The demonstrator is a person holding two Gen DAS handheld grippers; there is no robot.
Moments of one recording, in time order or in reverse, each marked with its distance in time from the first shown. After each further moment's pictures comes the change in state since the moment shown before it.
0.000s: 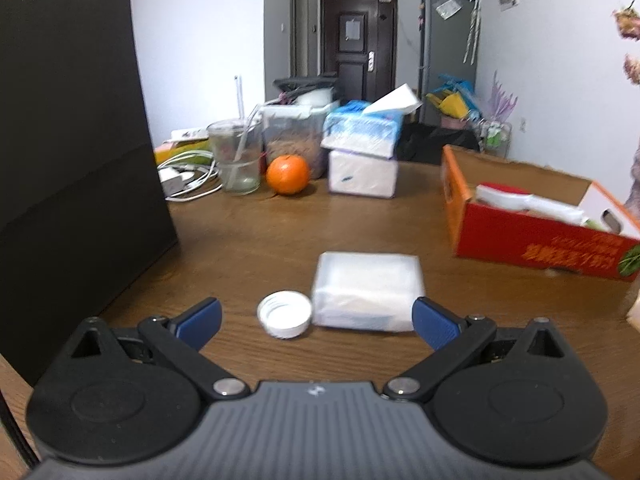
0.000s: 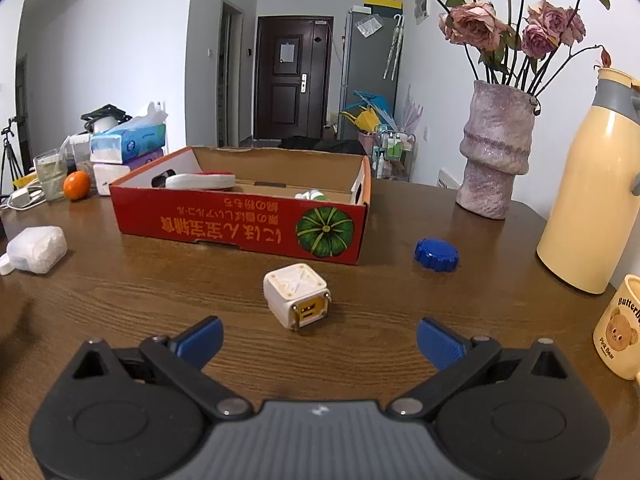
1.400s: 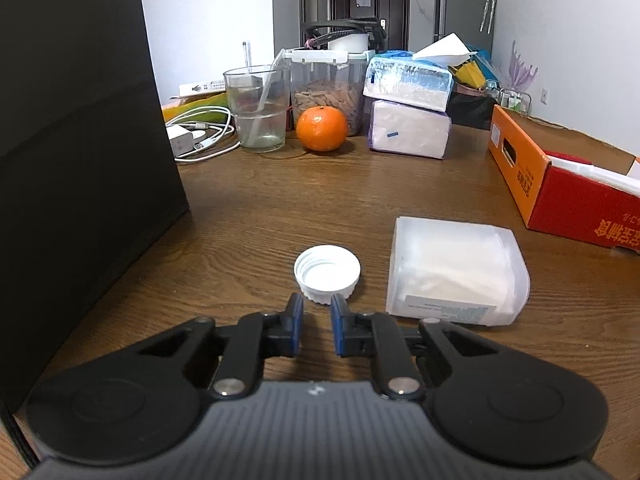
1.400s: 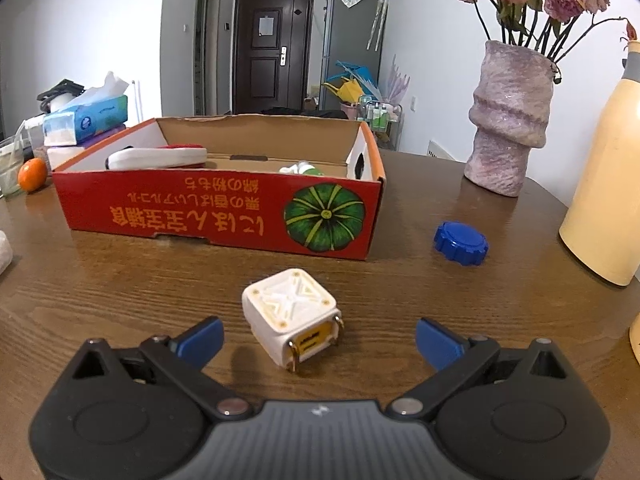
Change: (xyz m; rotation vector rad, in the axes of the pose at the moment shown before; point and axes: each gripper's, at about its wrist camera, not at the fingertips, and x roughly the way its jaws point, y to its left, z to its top) left arm 0.068 0.037 -0.004 -0.003 0.095 0.016; right arm 0.087 0.011 0.016 0.032 0.085 -0.055
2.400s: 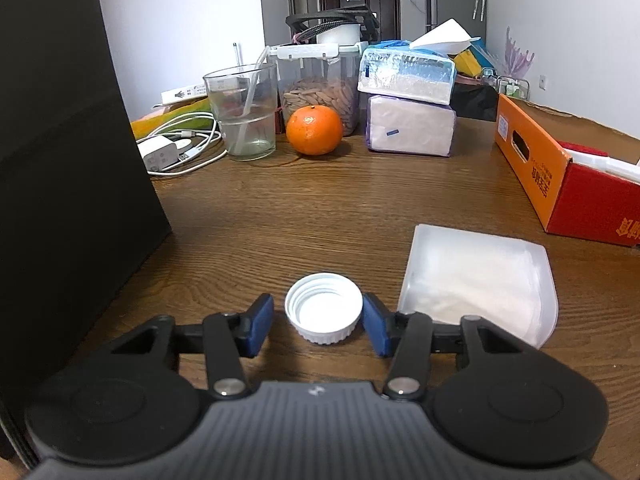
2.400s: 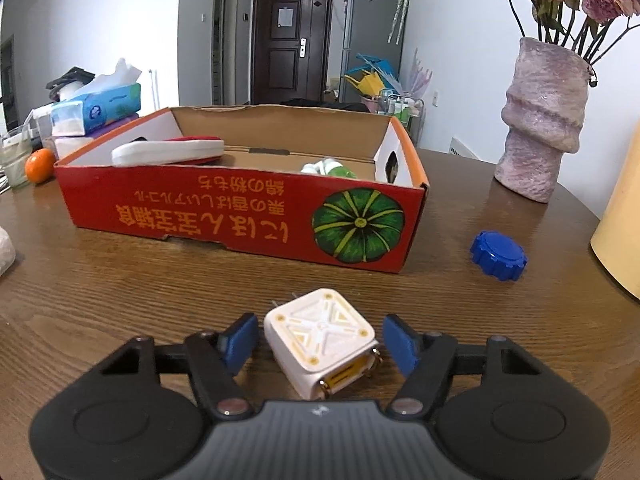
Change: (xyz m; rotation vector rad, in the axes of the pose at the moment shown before) left arm 0.033 -0.006 0.017 0.050 0.012 0.004; right arm 0.024 0.011 0.012 -0.032 0.024 0.053
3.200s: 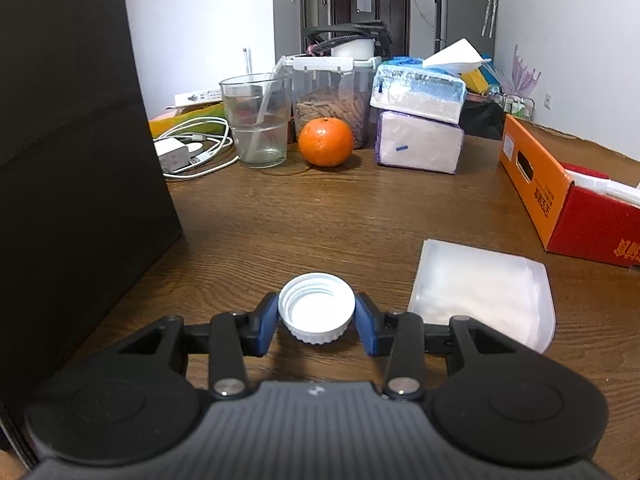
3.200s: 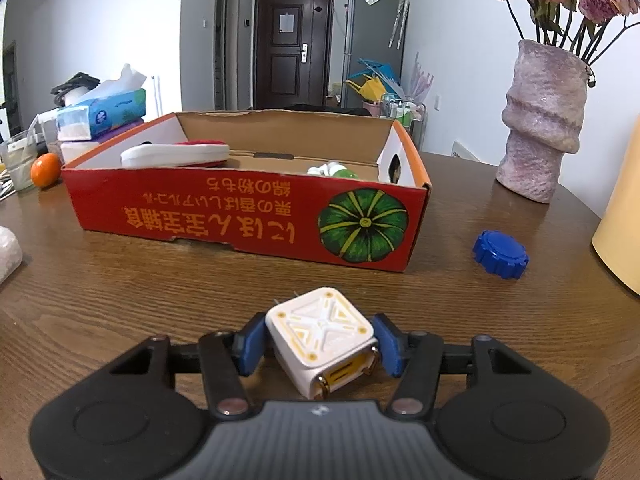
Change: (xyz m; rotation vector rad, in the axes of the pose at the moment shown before) left arm -0.008 0.008 0.000 -0.052 -0.034 0.006; right arm -0.005 0.002 -0.003 0.006 -0.018 0.013
